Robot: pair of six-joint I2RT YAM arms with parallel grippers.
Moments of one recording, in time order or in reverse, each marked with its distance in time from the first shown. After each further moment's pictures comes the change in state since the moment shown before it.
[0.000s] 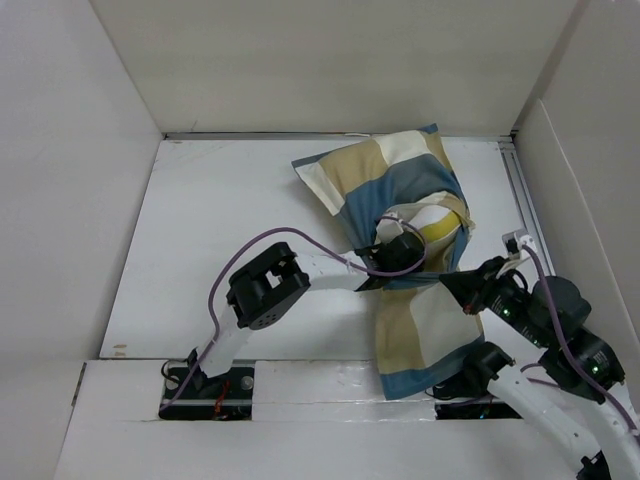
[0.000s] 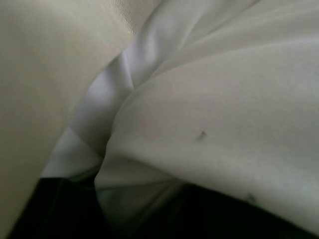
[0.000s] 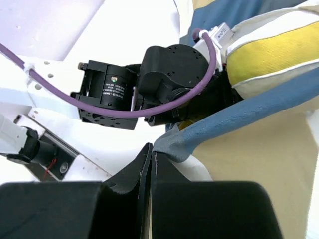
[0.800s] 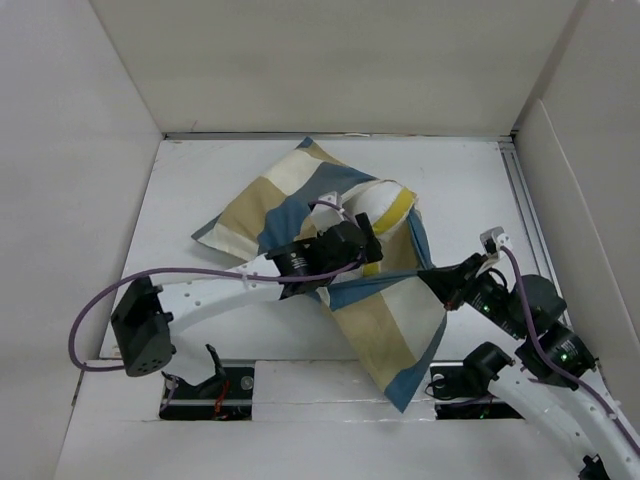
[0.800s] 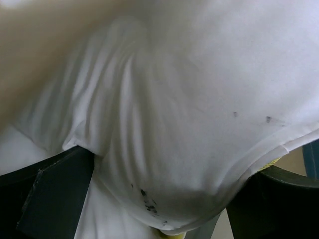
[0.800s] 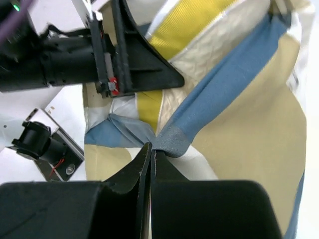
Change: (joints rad) left arm 0.005 -0.713 -0.304 -0.378 -0.183 0.079; right arm 0.021 0.026 -0.137 0.217 -0.044 -0.035
